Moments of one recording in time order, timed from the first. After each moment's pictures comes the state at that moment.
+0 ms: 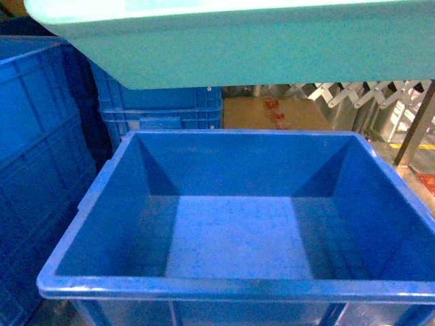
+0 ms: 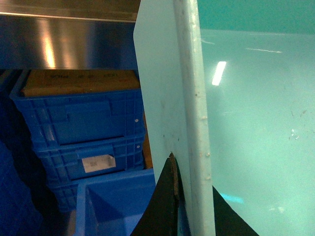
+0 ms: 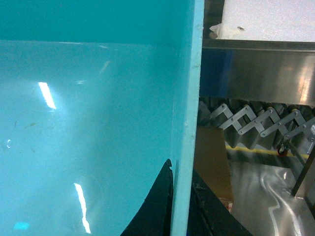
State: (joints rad) left arm -0.39 1.29 0.89 0.33 -0.13 -0.09; right arm 0.02 1.34 0.77 0.62 -0.11 0.03
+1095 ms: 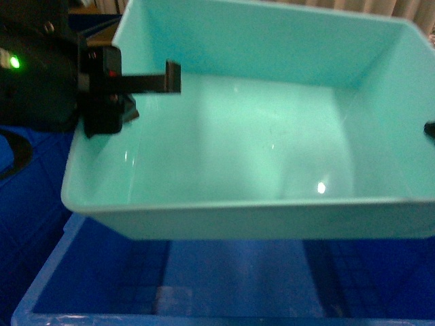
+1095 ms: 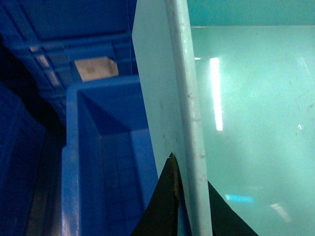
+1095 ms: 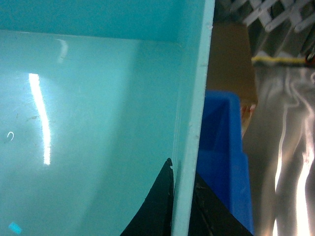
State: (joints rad) left arm -0.39 1.43 0.81 0.14 -0.14 -0.15; right arm 0.02 1.51 0.61 0.53 -0.15 0.03
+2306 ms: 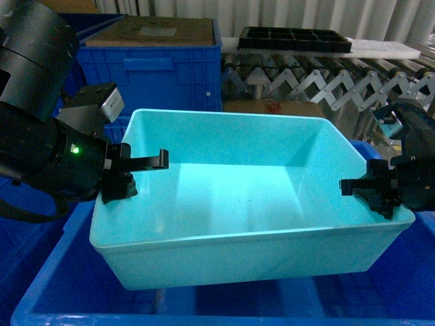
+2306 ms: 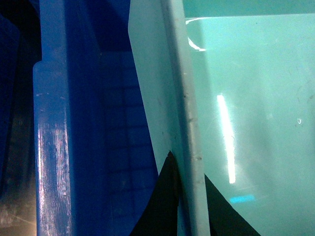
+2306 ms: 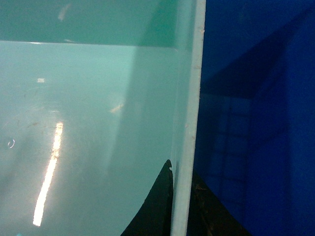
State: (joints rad) left arm -0.25 1.81 0.98 -0.02 0.02 -0.20; right arm 0.06 1.97 0.91 0.40 -0.16 0.03
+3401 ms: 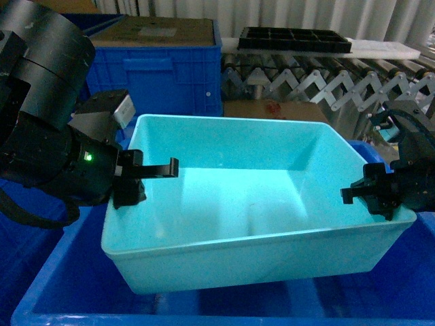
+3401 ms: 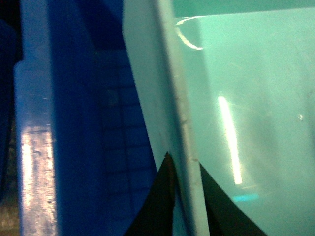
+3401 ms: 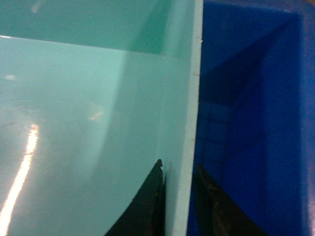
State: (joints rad) left arm -0.28 1.83 0.99 -0.01 0.01 -0.19; right arm 0.06 2.00 0.92 0.44 -0.09 -0.08
